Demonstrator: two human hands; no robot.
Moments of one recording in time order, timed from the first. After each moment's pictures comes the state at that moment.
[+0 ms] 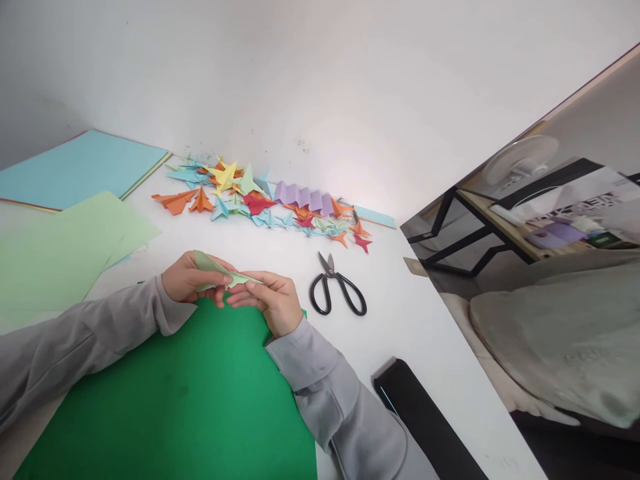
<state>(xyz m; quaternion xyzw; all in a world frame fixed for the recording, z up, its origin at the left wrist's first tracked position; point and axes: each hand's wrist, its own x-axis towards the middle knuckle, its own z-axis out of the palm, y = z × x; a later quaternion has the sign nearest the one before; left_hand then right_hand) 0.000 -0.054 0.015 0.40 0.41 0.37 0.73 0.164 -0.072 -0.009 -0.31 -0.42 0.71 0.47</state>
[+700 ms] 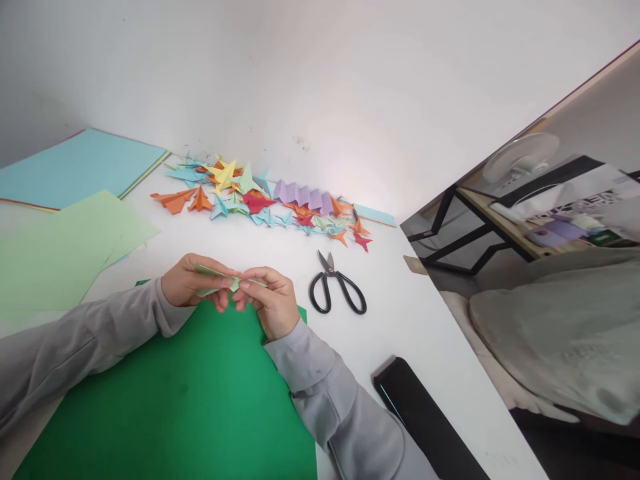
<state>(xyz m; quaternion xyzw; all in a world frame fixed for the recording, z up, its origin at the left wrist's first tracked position) 0.002 -0.059 0.013 0.41 0.35 0.39 0.75 0.155 -0.073 -0.004 -0.31 -0.40 0.69 0.52</state>
